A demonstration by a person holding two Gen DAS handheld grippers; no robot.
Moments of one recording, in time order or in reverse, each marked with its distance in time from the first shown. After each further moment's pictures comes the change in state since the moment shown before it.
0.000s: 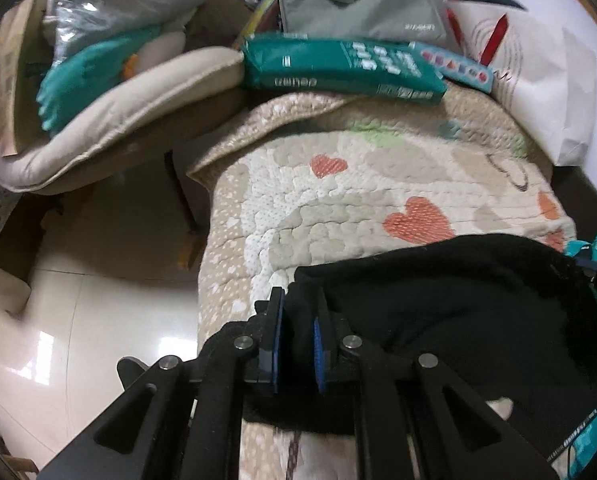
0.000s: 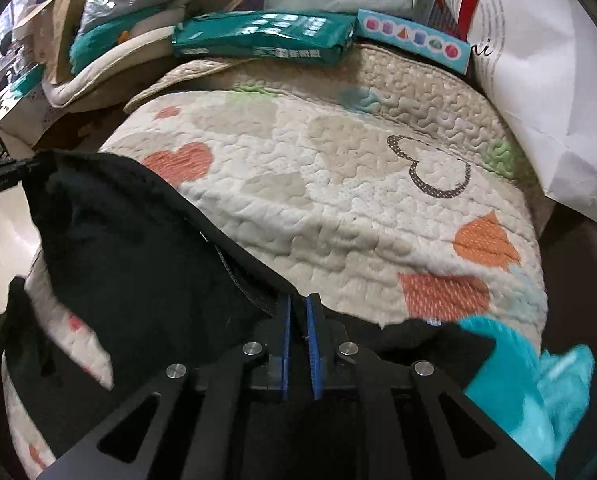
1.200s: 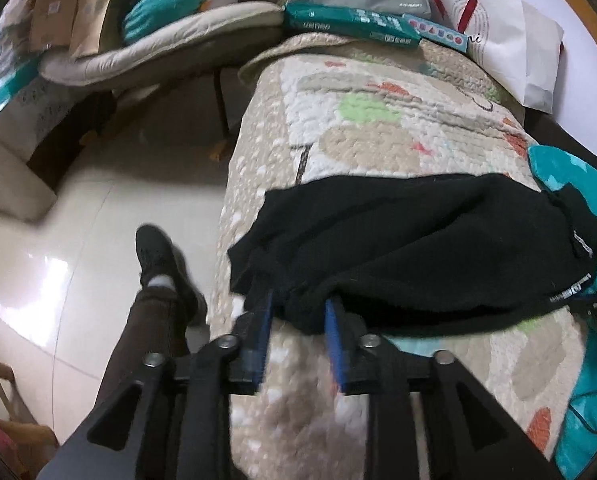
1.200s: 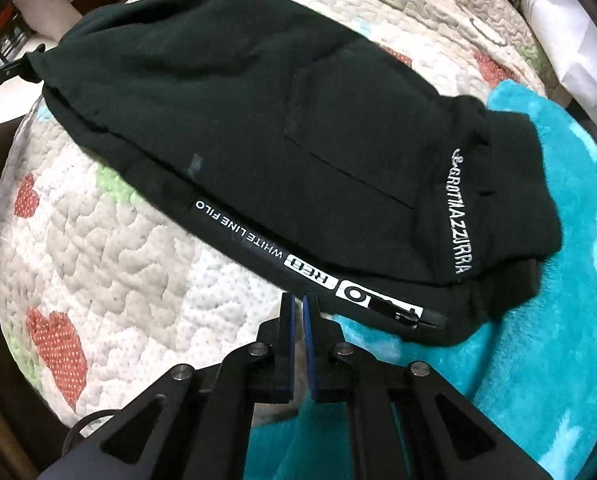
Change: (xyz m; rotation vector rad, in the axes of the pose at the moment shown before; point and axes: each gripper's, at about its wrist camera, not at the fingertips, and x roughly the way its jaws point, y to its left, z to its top) left arm -0.116 0.002 -0.227 -0.085 0.067 0.018; right arm -0.058 0.092 -0.211 -0.174 0.368 0.006
